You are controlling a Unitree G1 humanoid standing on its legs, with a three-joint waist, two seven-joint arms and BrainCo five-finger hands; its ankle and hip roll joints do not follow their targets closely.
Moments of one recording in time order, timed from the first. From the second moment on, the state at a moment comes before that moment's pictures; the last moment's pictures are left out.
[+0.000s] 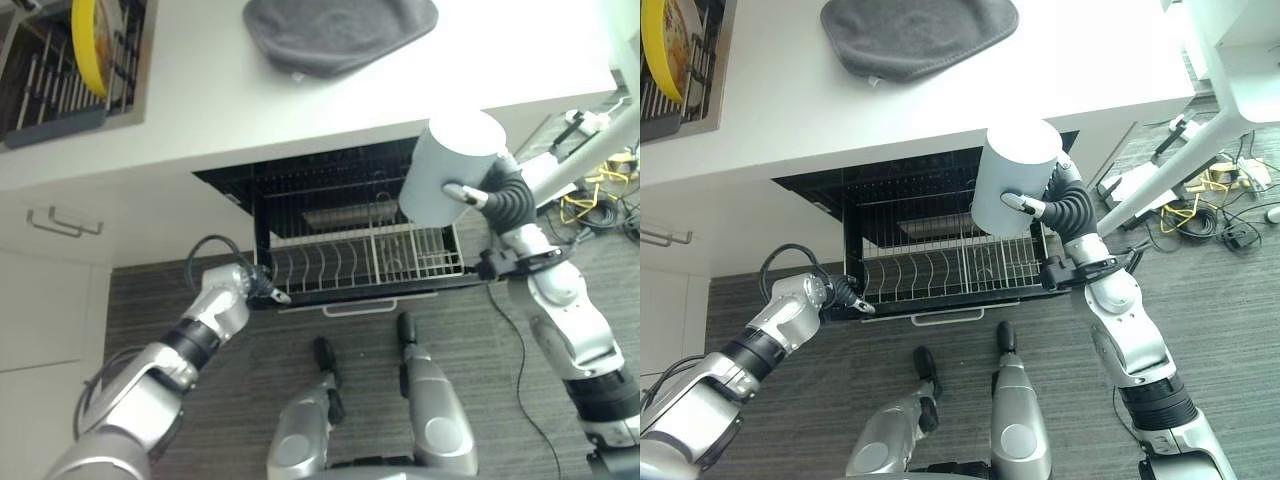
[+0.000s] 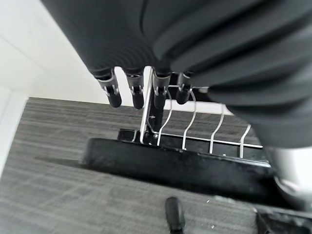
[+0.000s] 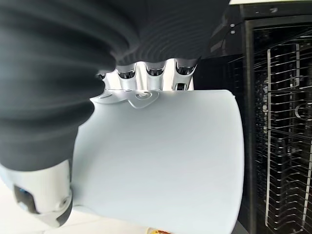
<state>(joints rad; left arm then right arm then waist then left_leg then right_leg) -0.62 0.55 -0.63 0.56 0.57 0.63 -0.63 -0.33 -0.59 0.16 -0.25 0.47 -0.05 -0.04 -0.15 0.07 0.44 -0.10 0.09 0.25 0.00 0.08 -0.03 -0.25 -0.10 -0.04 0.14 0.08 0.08</state>
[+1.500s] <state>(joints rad) -0.55 0.70 -0.79 0.20 0.72 0.39 -0.97 -0.76 -0.62 0.27 0.71 0.42 0.17 -0.02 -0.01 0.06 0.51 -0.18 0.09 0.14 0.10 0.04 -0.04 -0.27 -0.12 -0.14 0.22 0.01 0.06</state>
